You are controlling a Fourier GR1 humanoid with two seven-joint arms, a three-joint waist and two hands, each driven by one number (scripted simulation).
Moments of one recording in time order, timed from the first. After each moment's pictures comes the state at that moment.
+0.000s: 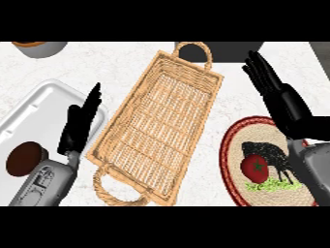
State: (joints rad) left arm -0.29 0.28 -0.28 -1.32 0.09 0.28 0.17; right arm -0.39 -0.46 0.29 -1.45 -0.37 -0.03 -0.20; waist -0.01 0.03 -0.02
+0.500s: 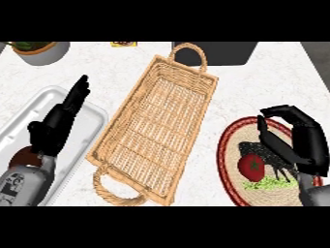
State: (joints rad) left arm -0.24 0.39 -0.24 -1.47 0.14 0.14 0.03; right arm -0.11 -0.41 0.22 -1.51 -0.20 -0.42 -0.26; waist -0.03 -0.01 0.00
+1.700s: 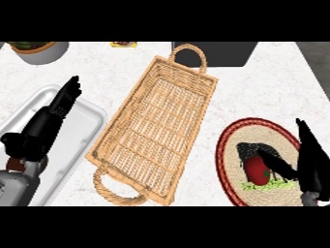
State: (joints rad) left arm -0.19 0.44 -0.20 -1.53 0.17 0.06 -0.02; right arm -0.02 -0.55 0.39 -1.48 0.53 -0.59 0.66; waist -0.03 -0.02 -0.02
